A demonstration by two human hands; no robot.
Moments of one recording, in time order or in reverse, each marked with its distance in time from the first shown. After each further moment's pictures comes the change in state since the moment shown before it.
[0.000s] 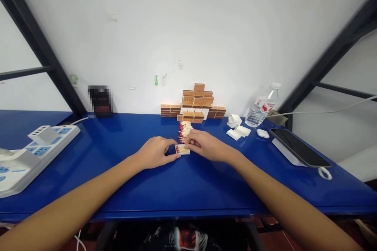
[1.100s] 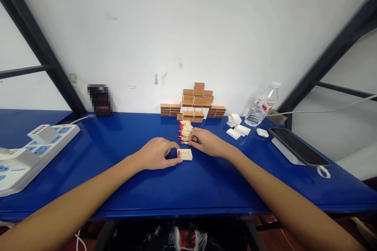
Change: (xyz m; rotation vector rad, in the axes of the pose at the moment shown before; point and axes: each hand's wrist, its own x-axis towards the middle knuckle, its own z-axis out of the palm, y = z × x) left_hand -0.002 0.006 -0.003 -0.047 -0.054 0.128; right_hand 0.004 0.028 0.010 -0.096 0.000 0.100
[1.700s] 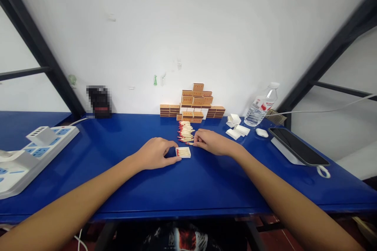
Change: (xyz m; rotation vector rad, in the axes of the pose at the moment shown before) left_hand 0.001 -0.001 -0.001 0.027 0.016 -0.045; right_hand -0.008 0.005 -0.017 -0.061 -0.131 0.098
